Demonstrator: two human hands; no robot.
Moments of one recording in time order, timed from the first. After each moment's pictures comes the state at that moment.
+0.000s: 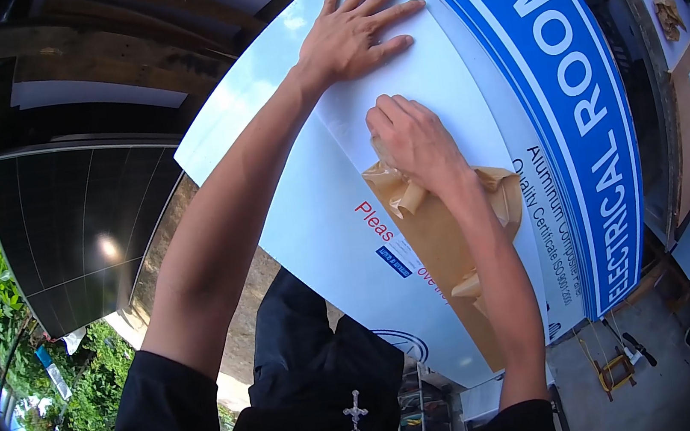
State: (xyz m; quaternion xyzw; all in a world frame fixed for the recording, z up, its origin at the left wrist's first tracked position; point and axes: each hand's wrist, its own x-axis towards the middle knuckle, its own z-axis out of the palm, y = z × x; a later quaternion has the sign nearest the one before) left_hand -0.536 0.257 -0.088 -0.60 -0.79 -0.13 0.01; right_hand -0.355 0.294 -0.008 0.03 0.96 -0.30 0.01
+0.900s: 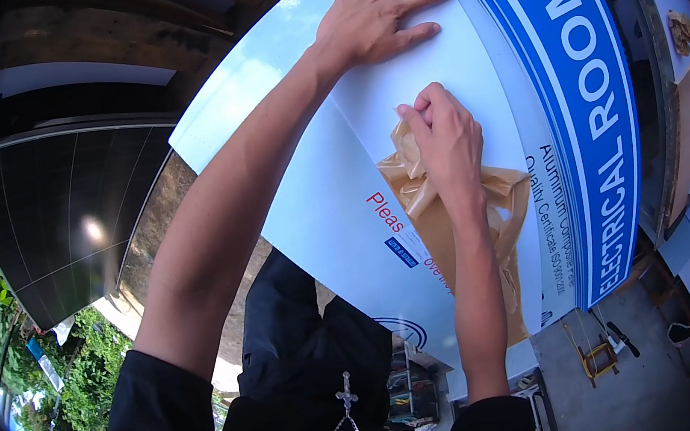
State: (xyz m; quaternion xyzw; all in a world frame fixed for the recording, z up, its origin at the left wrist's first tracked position) left_hand -0.533 0.255 -0.092 -0.58 -0.80 -0.16 0.02; right_hand -0.359 0.275 0.006 0.39 0.84 -0.36 0.09
